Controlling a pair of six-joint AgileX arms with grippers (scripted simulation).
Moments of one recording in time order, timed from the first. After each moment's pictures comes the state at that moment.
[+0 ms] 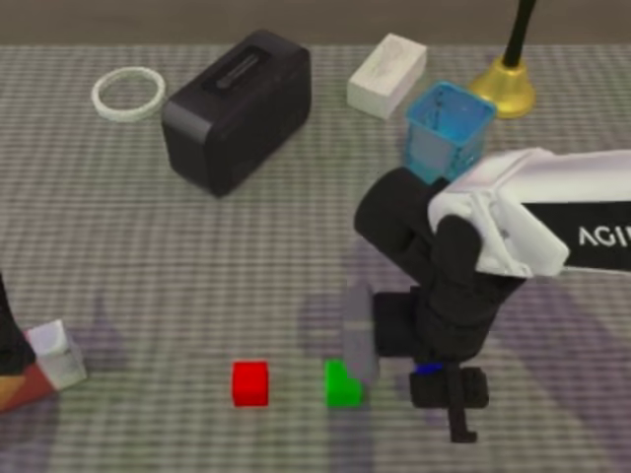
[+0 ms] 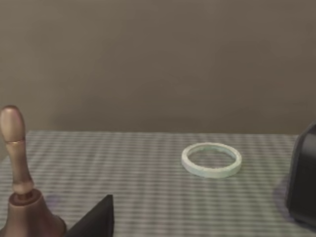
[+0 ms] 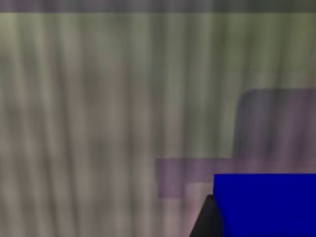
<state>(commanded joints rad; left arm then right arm) 0.02 0.00 0.00 0.00 0.00 0.00 0.74 1.92 1.17 -0.81 -0.01 -0.83</state>
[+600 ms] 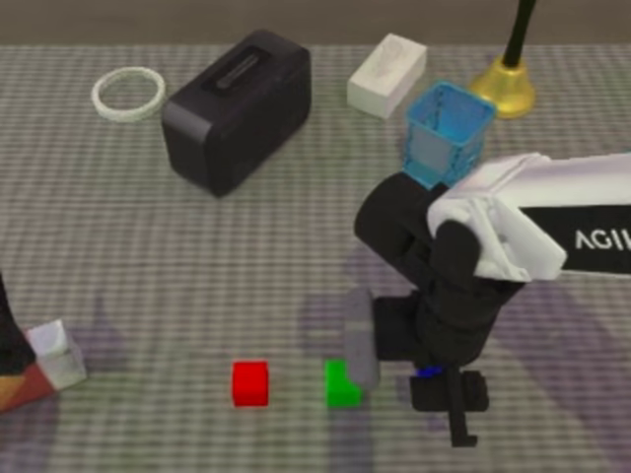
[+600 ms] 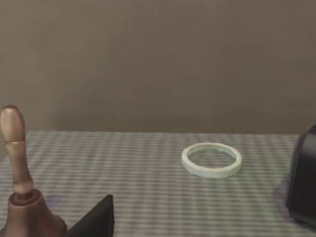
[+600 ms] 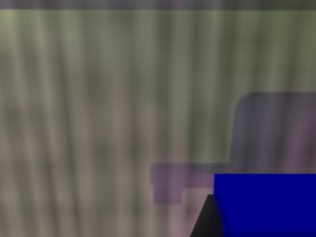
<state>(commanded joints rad) 0.02 0.00 0.00 0.00 0.00 0.00 0.74 1.93 1.16 -0.80 -0.01 -0.83</state>
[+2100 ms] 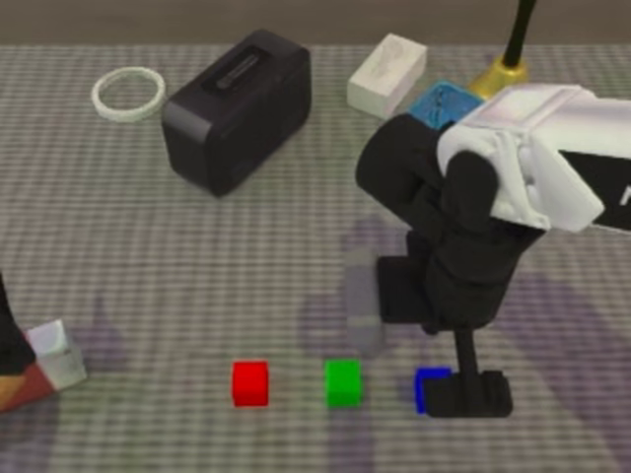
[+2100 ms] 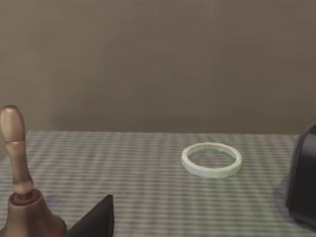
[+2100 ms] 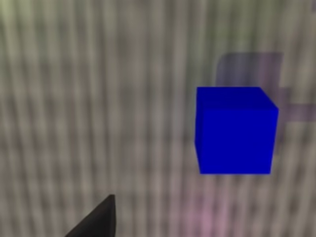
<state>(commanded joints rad) 0.02 0.00 0.00 0.00 0.00 0.00 0.74 1.83 1.31 -1.04 -0.01 -0.83</state>
